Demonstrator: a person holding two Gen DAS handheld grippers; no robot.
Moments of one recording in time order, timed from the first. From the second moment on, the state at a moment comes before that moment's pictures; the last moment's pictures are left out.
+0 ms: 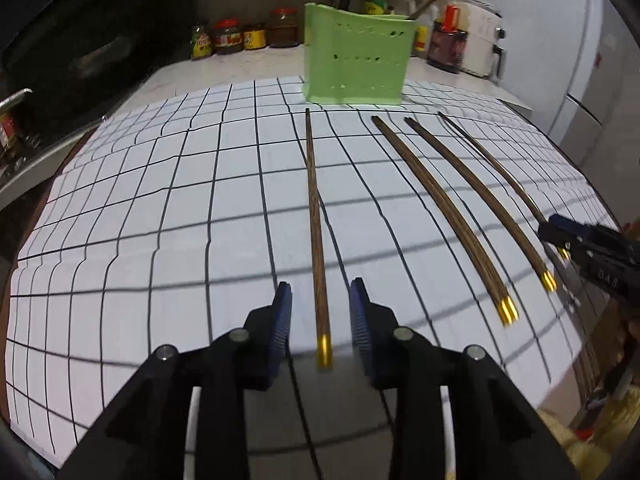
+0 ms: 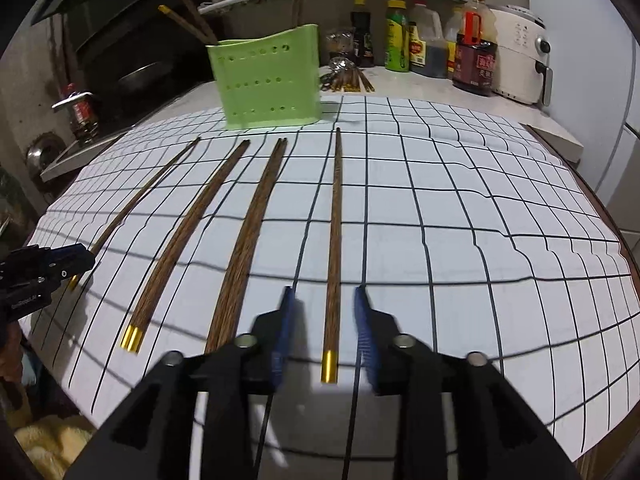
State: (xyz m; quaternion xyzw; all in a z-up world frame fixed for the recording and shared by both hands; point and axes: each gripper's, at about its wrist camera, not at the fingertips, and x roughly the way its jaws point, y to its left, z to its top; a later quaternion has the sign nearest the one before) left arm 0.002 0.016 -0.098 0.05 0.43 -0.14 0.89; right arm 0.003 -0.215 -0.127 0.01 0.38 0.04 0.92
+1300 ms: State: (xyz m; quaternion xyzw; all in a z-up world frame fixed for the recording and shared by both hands) left arm -0.018 0.018 -0.093 0.05 0.39 -0.10 0.91; right arm -0.028 -0.220 -0.126 0.01 0.33 0.03 0.94
